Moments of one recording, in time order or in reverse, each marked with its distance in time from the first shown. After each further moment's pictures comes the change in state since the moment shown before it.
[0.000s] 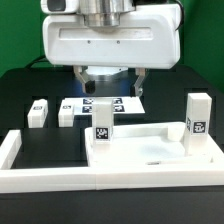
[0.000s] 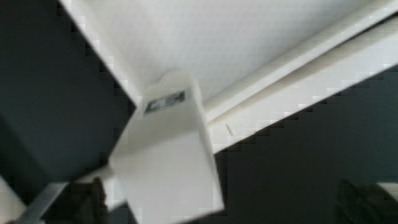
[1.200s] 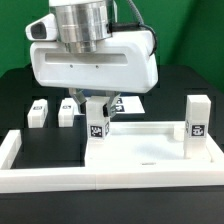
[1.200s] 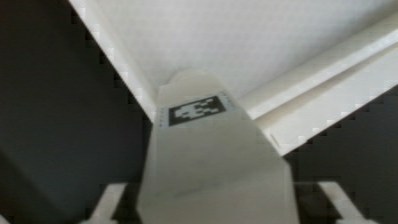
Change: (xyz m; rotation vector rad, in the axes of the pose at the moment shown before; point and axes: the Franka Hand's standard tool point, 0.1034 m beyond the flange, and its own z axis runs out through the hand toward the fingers) arm 0.020 0.025 0.031 -0.008 -0.009 -0.025
